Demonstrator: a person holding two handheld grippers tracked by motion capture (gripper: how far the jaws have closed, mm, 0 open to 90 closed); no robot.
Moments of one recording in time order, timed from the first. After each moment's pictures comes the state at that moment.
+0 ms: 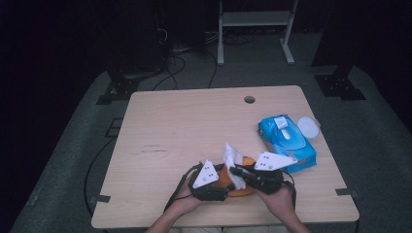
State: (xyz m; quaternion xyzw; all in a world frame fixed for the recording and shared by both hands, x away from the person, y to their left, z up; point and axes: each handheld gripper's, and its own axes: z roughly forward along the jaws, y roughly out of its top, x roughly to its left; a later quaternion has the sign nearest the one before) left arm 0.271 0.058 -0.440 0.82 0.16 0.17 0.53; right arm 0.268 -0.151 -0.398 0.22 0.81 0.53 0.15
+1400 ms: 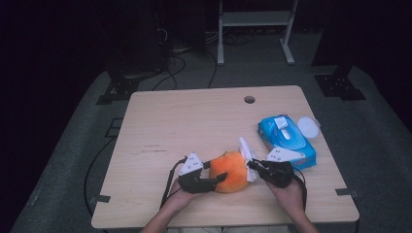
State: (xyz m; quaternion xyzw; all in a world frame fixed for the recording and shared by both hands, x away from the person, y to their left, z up) left arm 0.294 0.090 -0.449 0.78 0.28 0.11 0.55; right arm 0.295 -0.196 -0.427 0.34 0.80 0.47 0.17
